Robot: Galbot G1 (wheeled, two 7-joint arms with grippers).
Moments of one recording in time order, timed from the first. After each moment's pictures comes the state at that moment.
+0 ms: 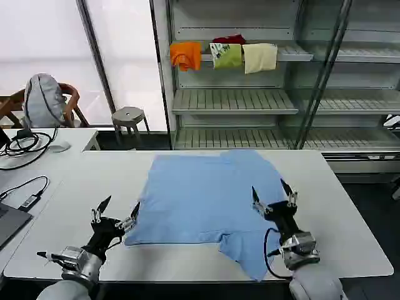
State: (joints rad) left arm 1.54 -1.05 -0.56 -2.17 -0.41 0.29 -0.10; right arm -1.53 1.05 0.37 2.26 0.21 -0.29 0.22
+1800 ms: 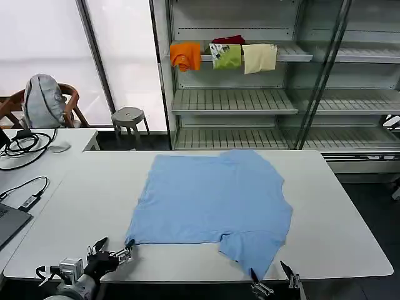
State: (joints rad) left arm 1.62 -1.02 -0.60 -2.17 -0.61 0.55 -0.19; right arm -1.87 1.10 0.33 2.37 0.27 -0.44 0.34
